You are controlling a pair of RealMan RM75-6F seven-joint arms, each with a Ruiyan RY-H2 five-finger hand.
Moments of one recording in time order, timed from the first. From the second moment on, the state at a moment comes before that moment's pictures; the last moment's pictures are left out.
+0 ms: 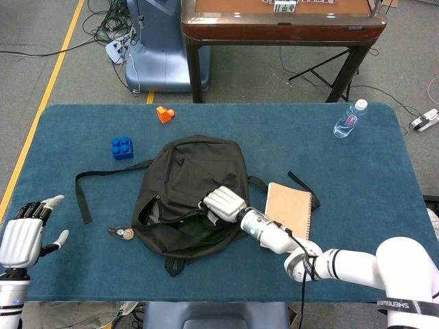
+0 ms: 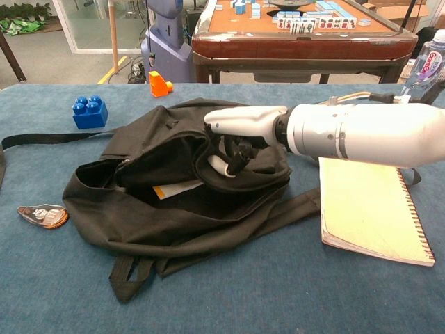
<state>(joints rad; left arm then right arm) -0.16 -1.13 -0.10 -1.73 1.46 1.47 0.18 1.01 -1.60 0.19 -1.39 -1.23 0.64 -0.07</state>
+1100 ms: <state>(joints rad) -0.57 -1.40 -0.11 -1.43 1.78 1.23 -0.16 1.03 -1.62 0.34 -1.28 -0.87 0.72 -0.09</state>
